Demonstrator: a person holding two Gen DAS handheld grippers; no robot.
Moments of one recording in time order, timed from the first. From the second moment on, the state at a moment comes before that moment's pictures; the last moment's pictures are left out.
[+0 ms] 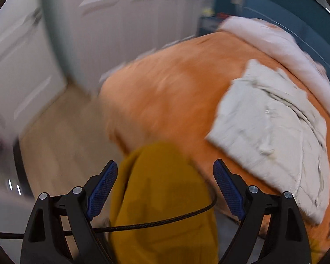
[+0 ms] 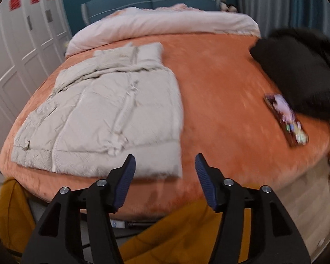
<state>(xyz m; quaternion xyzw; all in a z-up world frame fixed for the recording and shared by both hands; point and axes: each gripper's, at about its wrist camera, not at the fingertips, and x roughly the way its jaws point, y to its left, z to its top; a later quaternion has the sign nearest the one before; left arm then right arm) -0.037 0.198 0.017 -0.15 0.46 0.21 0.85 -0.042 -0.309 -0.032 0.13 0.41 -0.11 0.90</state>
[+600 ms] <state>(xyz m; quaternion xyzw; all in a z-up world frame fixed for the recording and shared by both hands) 0.133 0.153 -0.078 -0.21 0.48 0.04 0.85 0.003 -0.325 -0.095 0.27 0.46 -0.09 0.84</state>
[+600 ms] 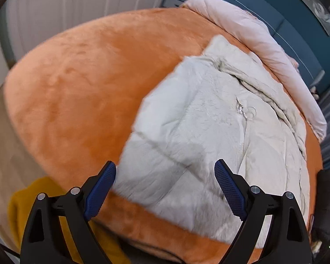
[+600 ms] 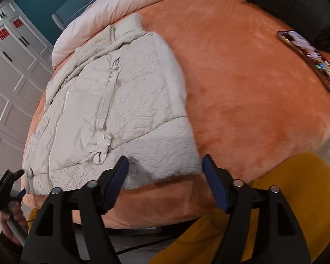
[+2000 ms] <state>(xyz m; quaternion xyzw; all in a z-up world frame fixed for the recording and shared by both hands) 0.134 0.112 0.115 -0.15 0.28 -0.11 0.94 0.025 -0.337 0.107 0.19 0.20 -0.04 0.96</state>
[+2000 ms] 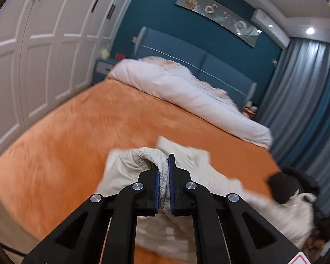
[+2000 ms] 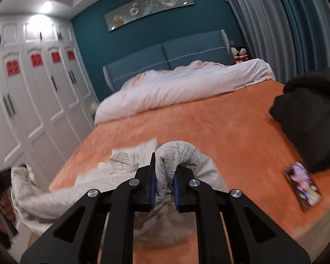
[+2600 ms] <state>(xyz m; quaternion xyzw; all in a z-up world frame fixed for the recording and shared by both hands) 0.282 0.128 0.075 -0.14 0.24 0.07 0.96 0.151 -0.335 0.092 0.16 0.14 -0.10 0.97</state>
